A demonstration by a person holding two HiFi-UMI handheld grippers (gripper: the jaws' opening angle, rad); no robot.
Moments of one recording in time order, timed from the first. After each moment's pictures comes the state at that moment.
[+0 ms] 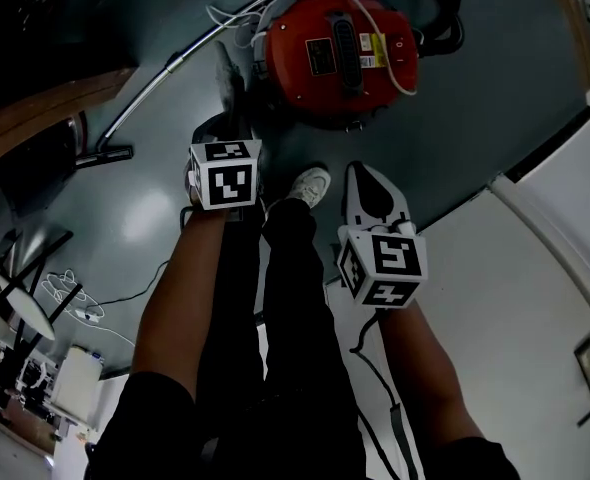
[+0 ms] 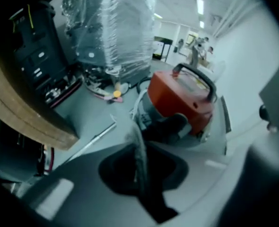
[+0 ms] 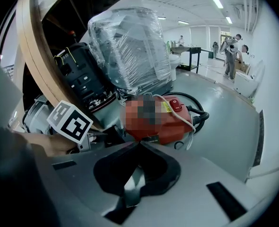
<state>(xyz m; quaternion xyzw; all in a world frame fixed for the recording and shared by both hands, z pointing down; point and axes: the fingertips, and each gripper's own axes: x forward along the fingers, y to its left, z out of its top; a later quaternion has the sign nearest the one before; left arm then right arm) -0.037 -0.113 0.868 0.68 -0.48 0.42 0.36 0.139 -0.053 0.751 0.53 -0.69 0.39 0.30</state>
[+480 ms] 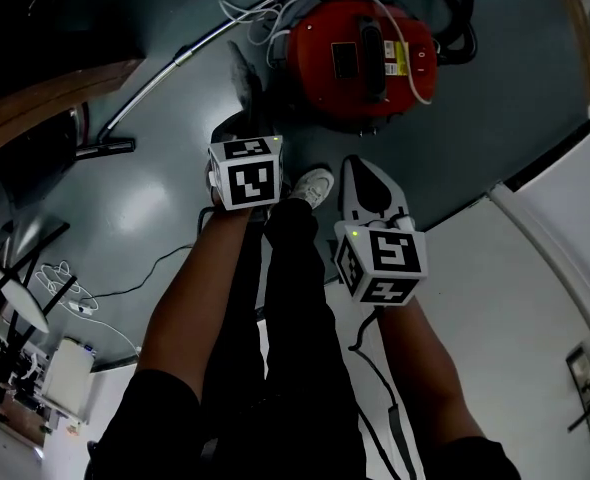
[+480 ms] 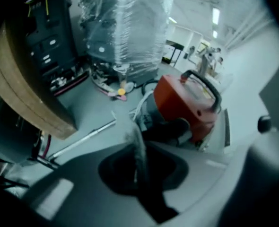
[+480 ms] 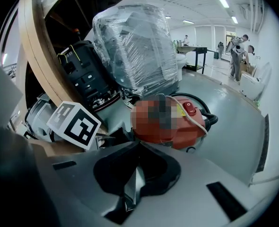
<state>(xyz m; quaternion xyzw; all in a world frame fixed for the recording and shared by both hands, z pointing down) -0.037 -0.112 0.872 0.66 -0.51 0.38 0.41 0.103 -0.070 0.756 0.51 -0.70 0.38 0.31</state>
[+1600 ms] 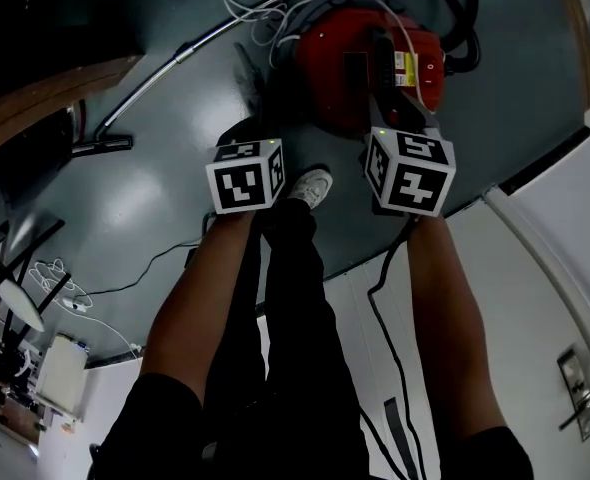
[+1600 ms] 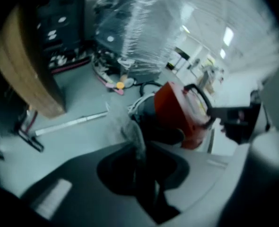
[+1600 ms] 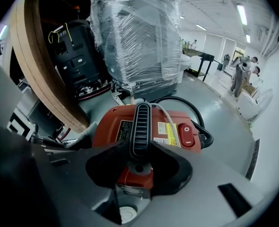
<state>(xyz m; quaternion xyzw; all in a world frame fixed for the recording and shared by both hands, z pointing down) -0.032 -0.115 0.870 0.64 -0.49 0.30 0.50 0.139 -0.181 0.807 0.52 -0.68 0.33 0.40</state>
